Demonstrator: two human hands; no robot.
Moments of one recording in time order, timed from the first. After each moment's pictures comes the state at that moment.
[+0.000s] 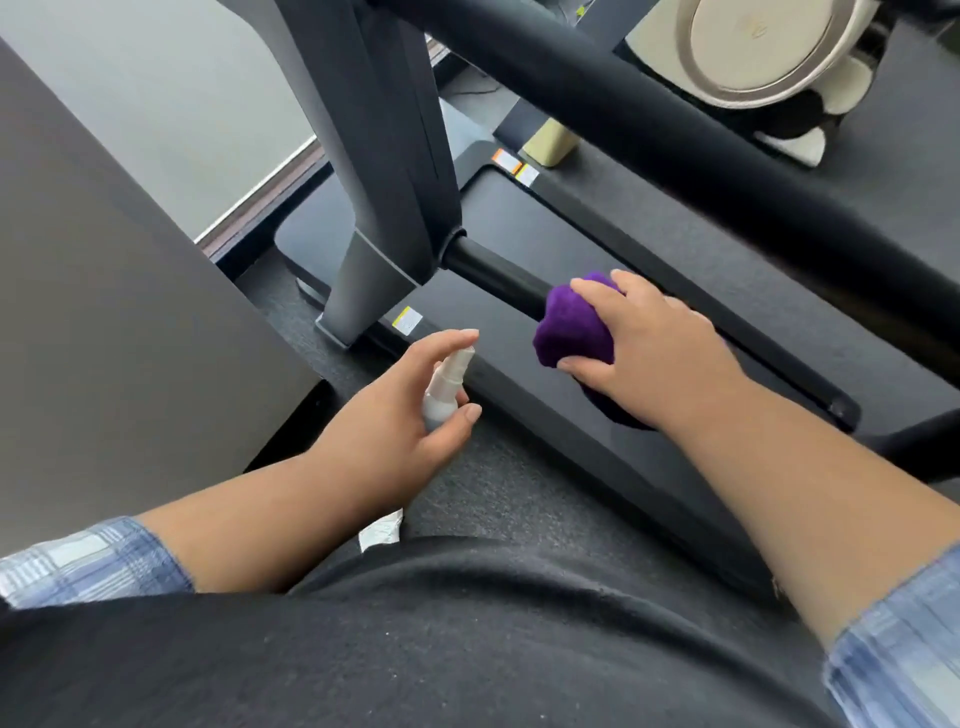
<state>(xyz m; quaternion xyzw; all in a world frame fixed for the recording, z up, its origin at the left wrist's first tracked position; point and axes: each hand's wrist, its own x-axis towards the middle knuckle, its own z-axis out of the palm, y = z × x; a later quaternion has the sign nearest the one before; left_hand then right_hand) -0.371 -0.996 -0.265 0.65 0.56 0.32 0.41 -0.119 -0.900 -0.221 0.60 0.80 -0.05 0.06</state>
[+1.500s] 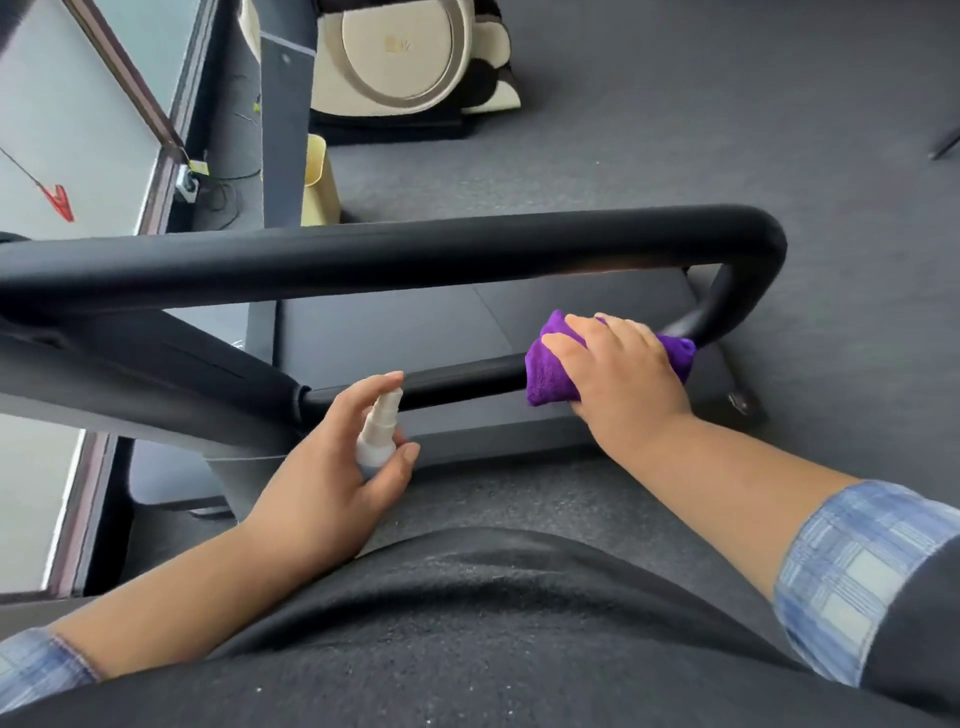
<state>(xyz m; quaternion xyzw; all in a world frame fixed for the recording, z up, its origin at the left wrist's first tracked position) -0.380 -0.869 -0.246 0.85 0.30 0.21 0.38 -0.089 -0.967 -0.239 0.78 0.62 0.08 0.04</state>
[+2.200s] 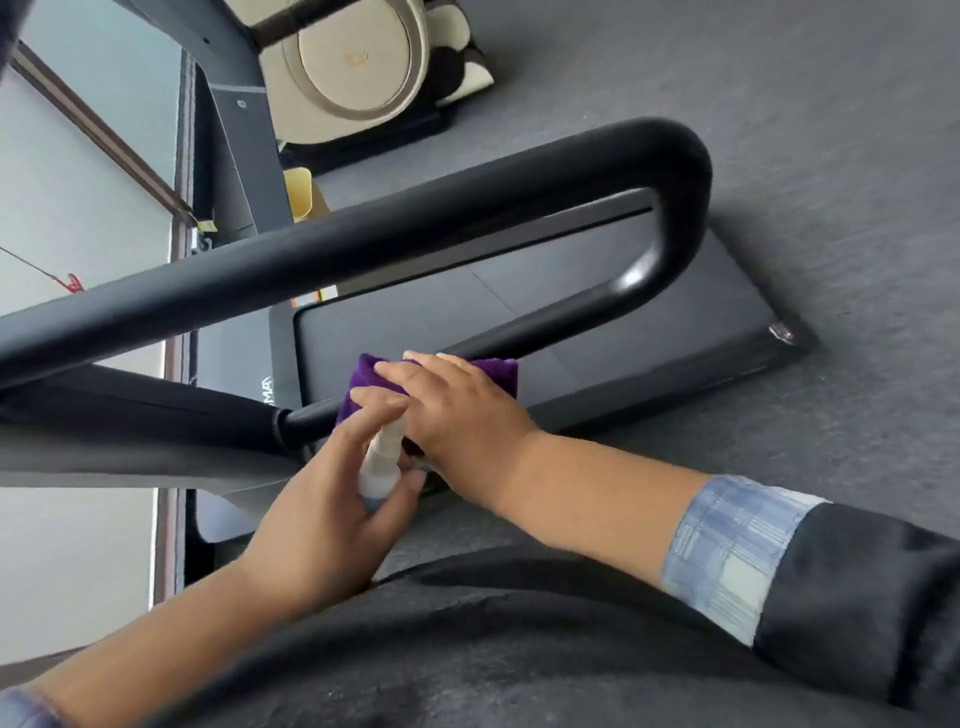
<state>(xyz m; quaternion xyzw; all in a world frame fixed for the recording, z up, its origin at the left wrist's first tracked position) -0.368 -0.893 -0.224 0.90 0.23 0.19 0.33 -0.193 -0.952 -0.246 0.68 0.72 -0.03 -0.17</state>
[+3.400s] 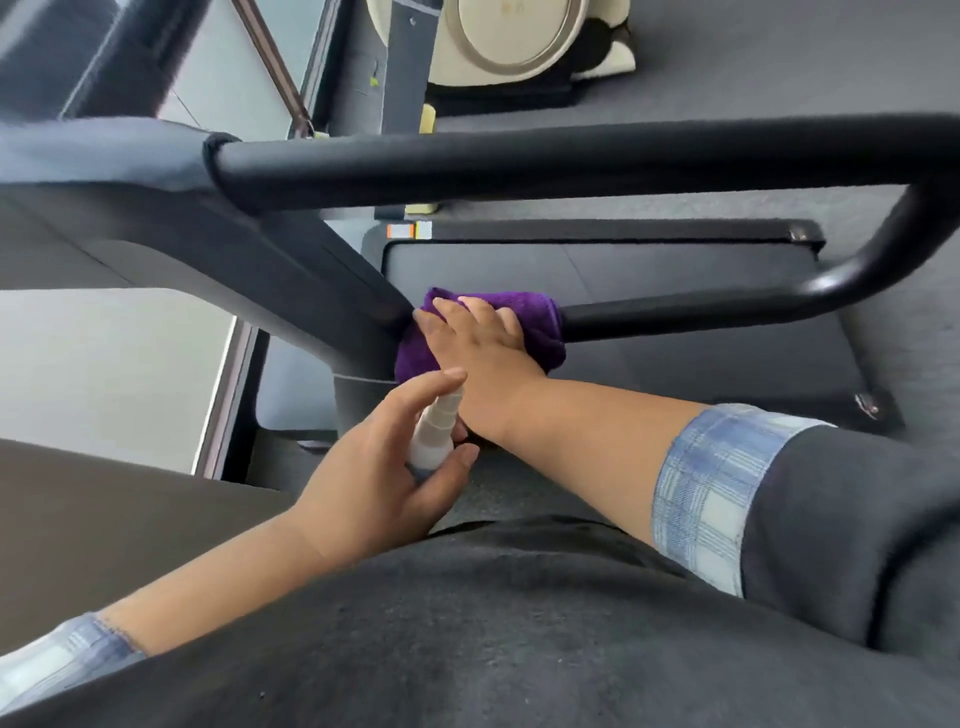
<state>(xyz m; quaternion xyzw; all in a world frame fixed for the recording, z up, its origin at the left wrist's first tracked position) -0.445 -0.909 -0.217 0.85 0.28 0.26 0.36 -0.281 -0.866 -0.282 0.72 0.69 -0.10 -0.05</state>
